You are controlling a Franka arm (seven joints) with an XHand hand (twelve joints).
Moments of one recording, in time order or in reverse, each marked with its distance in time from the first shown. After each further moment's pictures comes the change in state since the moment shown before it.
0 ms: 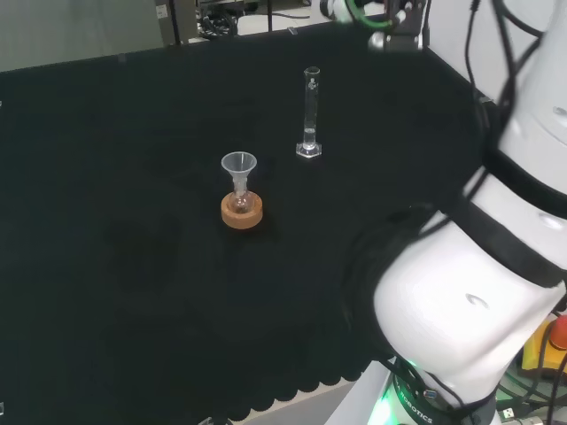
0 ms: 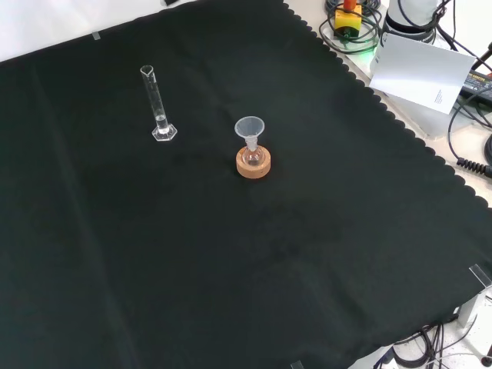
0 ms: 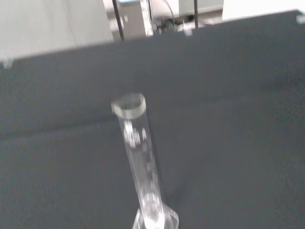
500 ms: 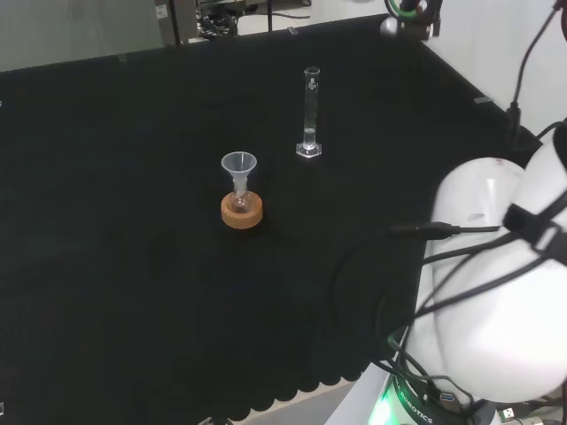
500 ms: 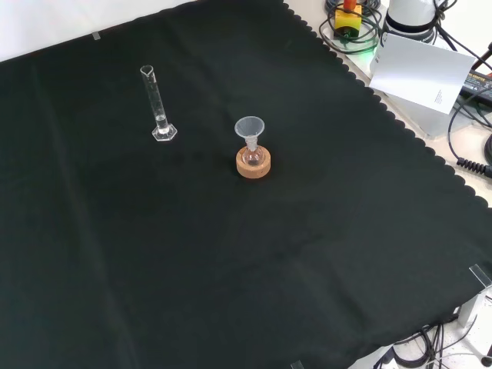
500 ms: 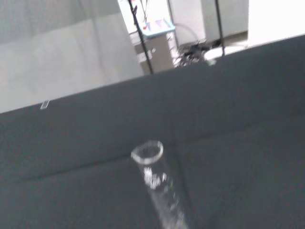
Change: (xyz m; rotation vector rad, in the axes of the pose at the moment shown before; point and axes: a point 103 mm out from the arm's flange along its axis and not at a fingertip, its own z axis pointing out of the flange) arm -0.016 0.012 0.002 -0.032 0.152 -0.043
